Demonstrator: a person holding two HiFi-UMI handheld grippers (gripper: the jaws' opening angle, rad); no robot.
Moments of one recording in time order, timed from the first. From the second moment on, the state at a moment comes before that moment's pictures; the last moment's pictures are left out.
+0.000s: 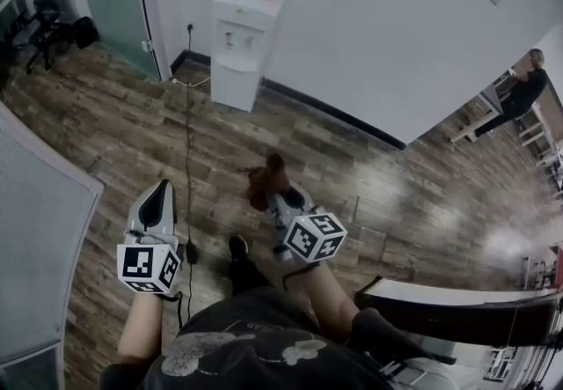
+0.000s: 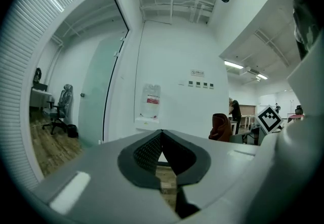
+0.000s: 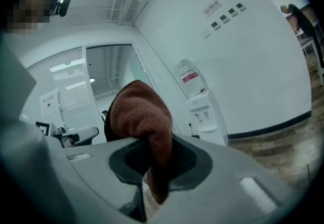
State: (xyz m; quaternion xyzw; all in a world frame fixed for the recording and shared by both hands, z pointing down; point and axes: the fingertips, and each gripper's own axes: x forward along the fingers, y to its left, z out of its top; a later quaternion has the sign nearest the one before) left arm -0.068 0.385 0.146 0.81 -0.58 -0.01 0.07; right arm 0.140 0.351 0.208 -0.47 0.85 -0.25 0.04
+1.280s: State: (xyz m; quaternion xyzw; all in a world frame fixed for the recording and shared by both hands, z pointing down) left arm -0.053 0.008 0.158 0.87 -0.48 0.00 0.10; right arm 0.122 0.002 0.205 -0.54 0.80 -0.26 0.05
